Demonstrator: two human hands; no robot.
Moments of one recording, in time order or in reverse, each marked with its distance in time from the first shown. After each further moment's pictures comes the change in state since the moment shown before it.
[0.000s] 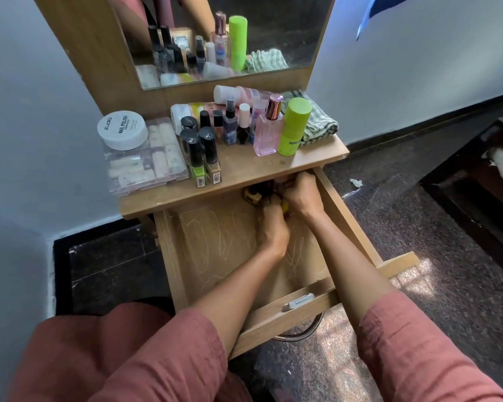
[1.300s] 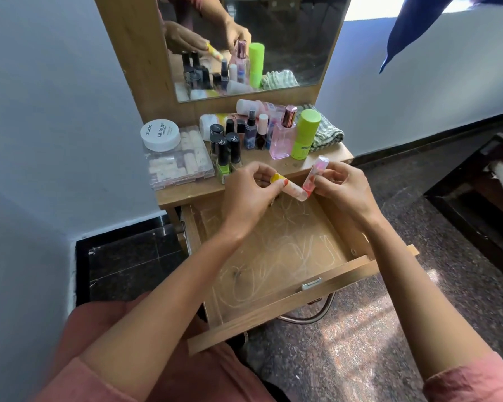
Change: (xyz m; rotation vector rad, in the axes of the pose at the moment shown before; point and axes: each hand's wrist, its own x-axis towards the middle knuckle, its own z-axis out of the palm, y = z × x) left_hand -0.054 0.060 -0.143 -0.177 0.133 0.213; right_hand -0.070 -0.030 -0.072 0.289 -0.013 -0.184
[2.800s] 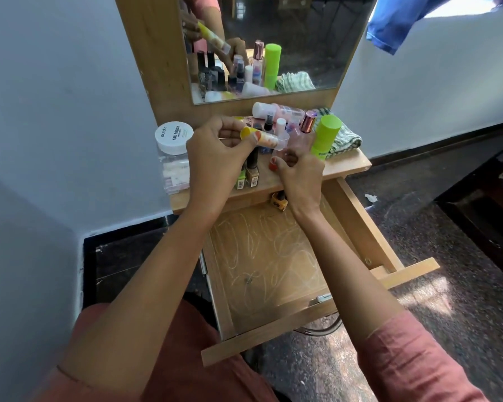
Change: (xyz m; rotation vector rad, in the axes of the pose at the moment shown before) left_hand 0.035 0.016 -0.058 -0.040 0.262 0.137; right_hand 0.029 -0.043 0.098 -0.173 0.314 -0.110
